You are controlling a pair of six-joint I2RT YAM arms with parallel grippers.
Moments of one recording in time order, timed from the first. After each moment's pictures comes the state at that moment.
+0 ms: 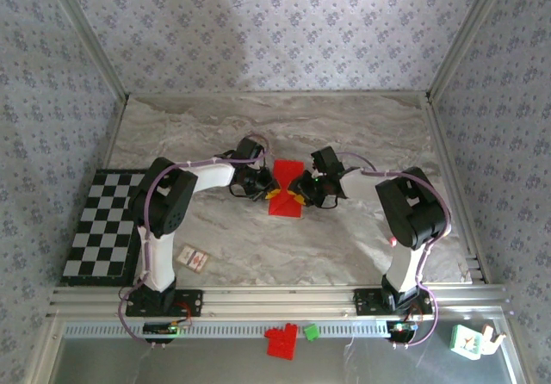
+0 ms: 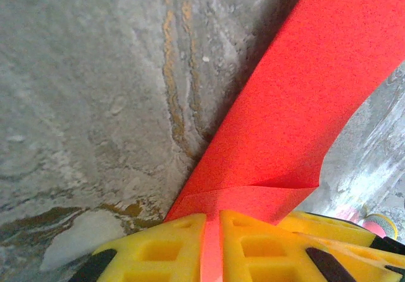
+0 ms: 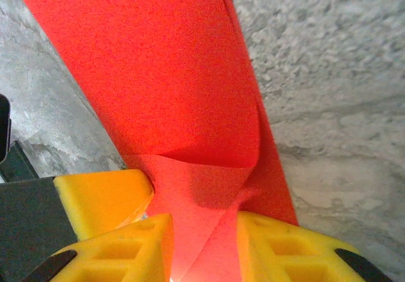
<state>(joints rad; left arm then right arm) -0.58 1.98 1.18 -0.27 0.48 -1.10 0.48 1.81 0.92 -0.09 -0.46 1.09</state>
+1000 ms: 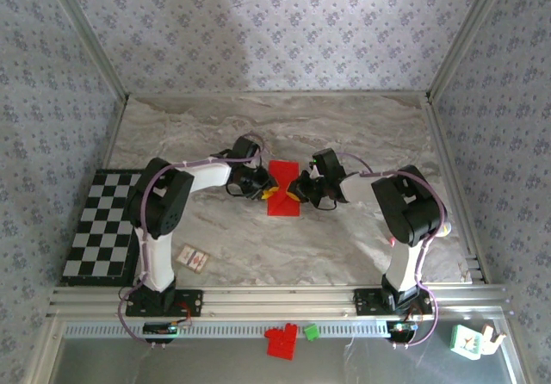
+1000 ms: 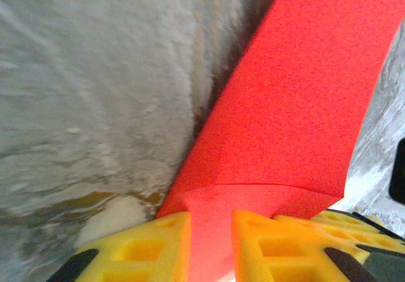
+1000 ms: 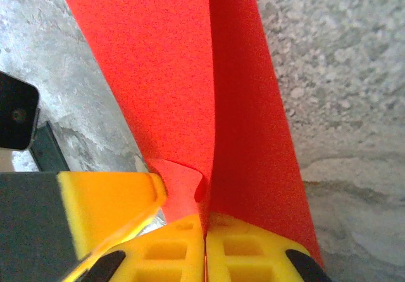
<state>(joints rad) -0.54 1.95 1.16 -0.29 0.49 -1.10 0.48 1.84 0.87 0.11 -0.54 1.07</state>
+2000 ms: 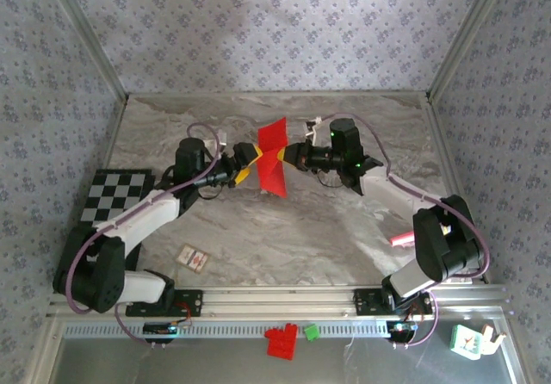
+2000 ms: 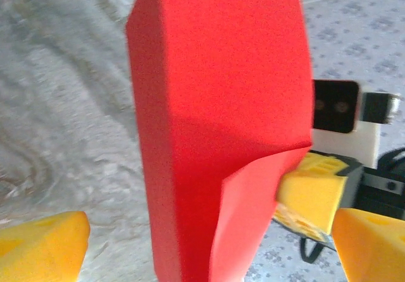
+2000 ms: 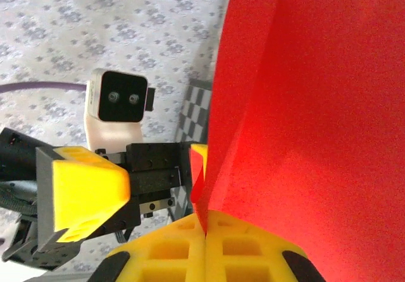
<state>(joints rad) -0.43 1.32 0.74 0.26 0.61 -1.14 0.46 1.52 0.97 0.20 -0.79 0.93</state>
